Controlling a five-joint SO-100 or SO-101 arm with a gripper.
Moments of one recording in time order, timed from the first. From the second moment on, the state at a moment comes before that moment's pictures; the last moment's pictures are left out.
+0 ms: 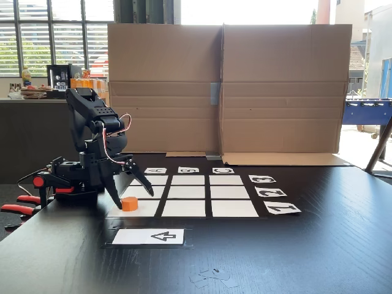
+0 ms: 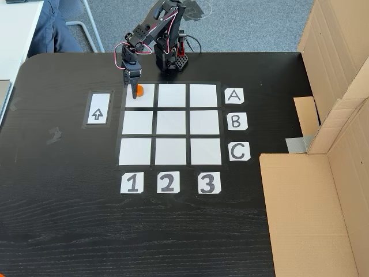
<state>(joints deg) 48.9 116.3 139.9 50.5 8.3</state>
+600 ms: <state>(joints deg) 59.6 132.4 123.8 67.6 7.9</state>
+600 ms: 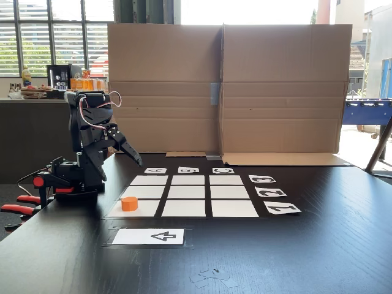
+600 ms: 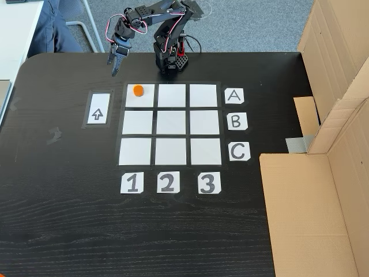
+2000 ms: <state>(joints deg) 97.1 189.8 162.9 75.9 -1.0</state>
